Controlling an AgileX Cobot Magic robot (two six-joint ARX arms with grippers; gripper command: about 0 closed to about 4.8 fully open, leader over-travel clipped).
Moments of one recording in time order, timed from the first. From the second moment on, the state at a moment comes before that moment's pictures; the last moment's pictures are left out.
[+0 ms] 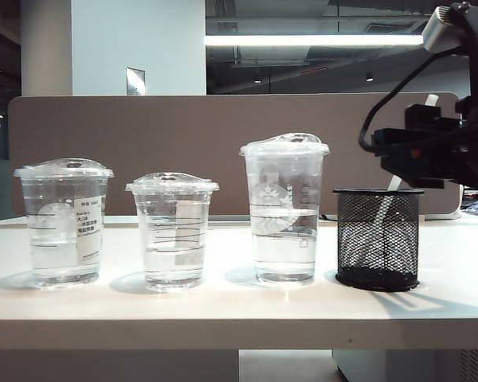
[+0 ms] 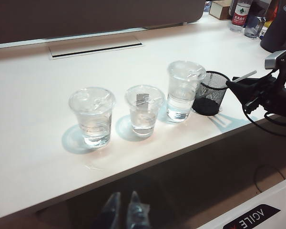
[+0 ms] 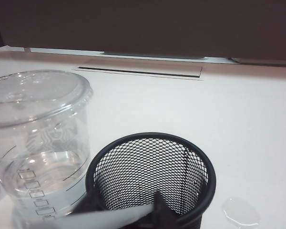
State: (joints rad) left arm -0.21 0.09 1.26 -1.43 0.27 0.03; right arm 0.63 1.37 0.10 1.24 0.37 0.02
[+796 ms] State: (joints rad) left arm -0.21 0.09 1.26 -1.43 0.31 0.03; right arm 0.59 1.37 0.14 1.19 0.36 0.02
